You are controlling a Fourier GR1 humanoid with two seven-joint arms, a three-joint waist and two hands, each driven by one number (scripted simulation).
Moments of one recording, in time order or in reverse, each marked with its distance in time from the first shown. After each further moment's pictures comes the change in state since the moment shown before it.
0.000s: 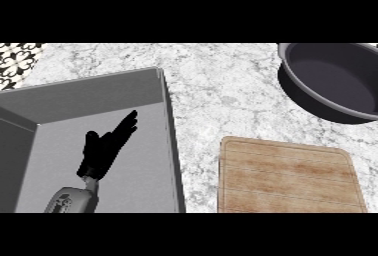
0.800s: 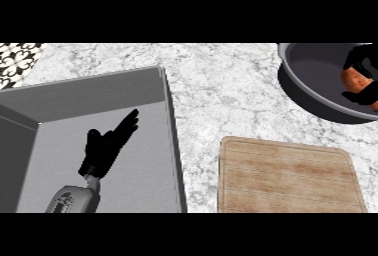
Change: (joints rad) left arm -0.010 -0.012 0.005 0.003 -0.007 0.003 0.008; right arm -0.183 0.221 0.285 0.134 0.403 -0.277 0.214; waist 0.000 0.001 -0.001
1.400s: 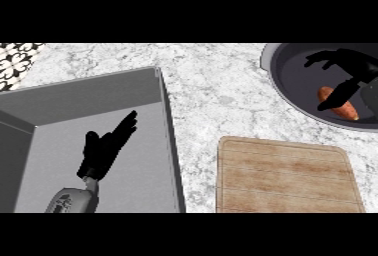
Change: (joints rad) left arm 0.015 0.000 0.007 -0.001 -0.003 -0.003 -0.010; right arm -0.067 0.138 -0.060 0.133 -0.035 0.129 0.089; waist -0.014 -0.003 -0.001
